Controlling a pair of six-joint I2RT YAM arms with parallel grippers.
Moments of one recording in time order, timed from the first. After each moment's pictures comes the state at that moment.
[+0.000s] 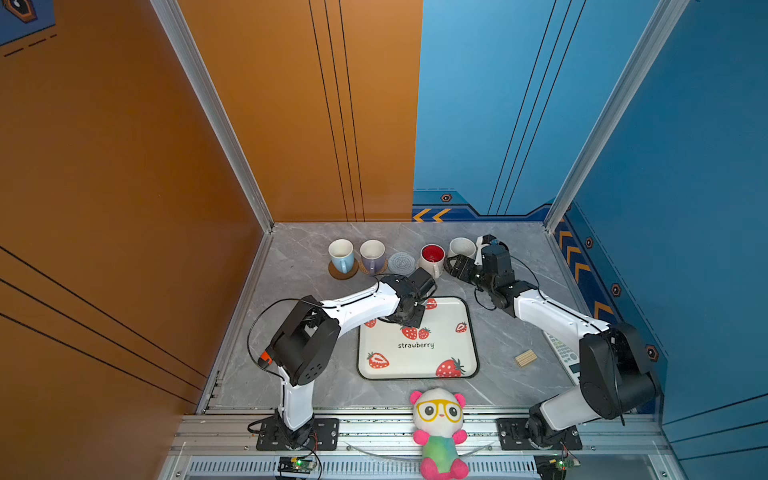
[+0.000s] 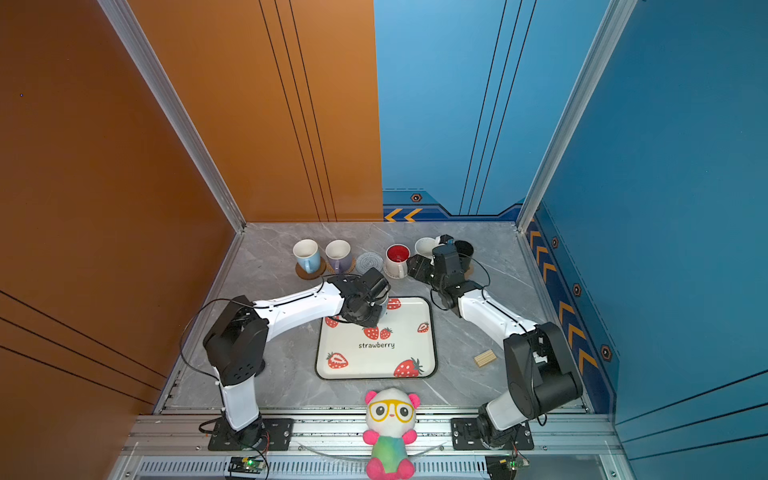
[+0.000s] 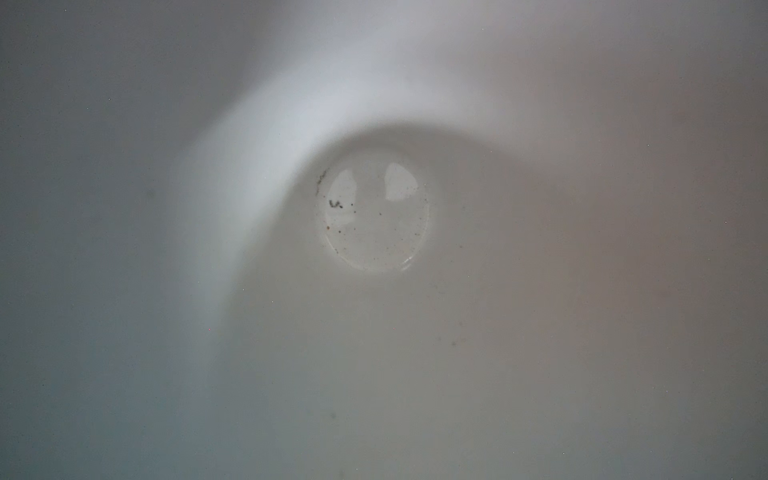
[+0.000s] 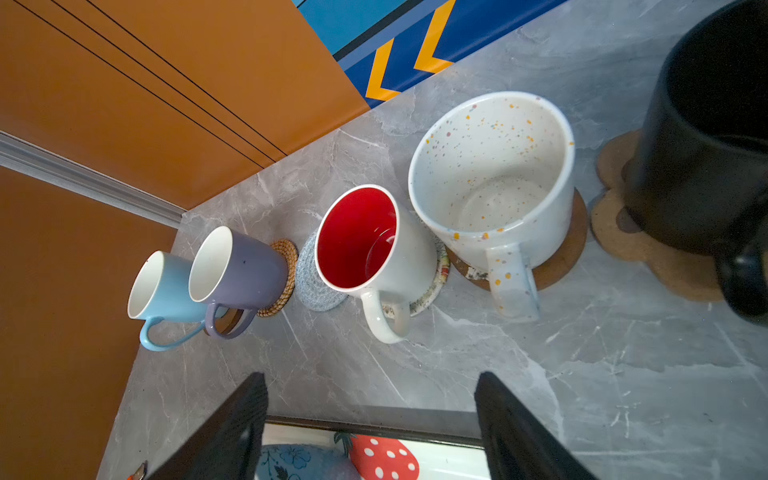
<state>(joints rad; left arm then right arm) -0.80 1.88 1.38 -0.79 -0.10 -0.46 0.35 1.52 0.95 0.05 -0.07 0.65</state>
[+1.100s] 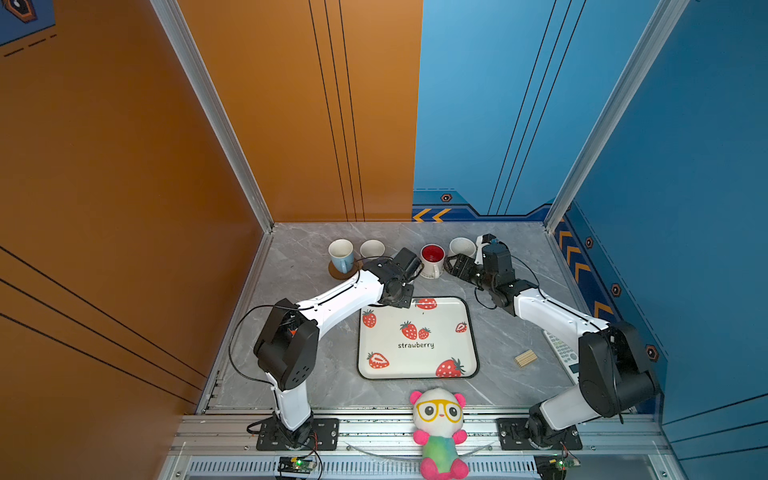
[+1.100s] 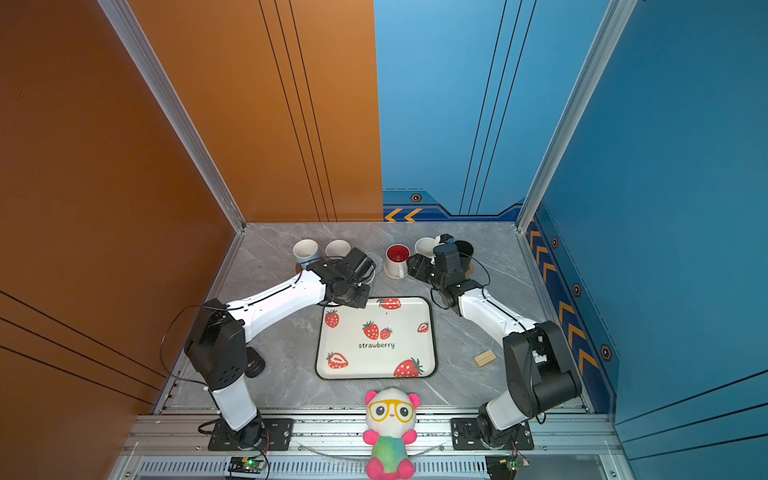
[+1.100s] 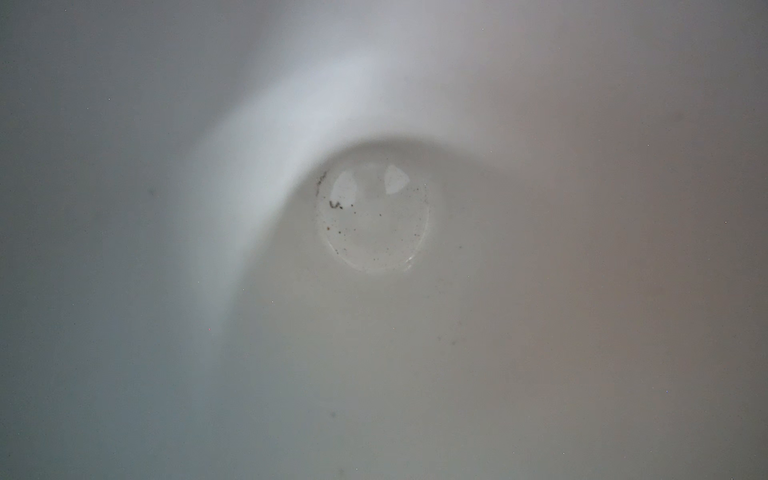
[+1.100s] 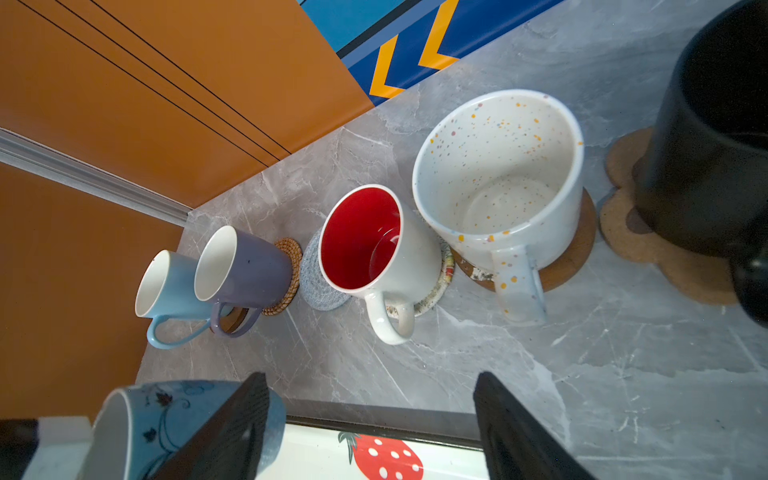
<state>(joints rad) -0.68 1.80 1.47 -0.82 -0.16 -0.43 0.34 1.53 0.96 0.05 -0.09 0.65</state>
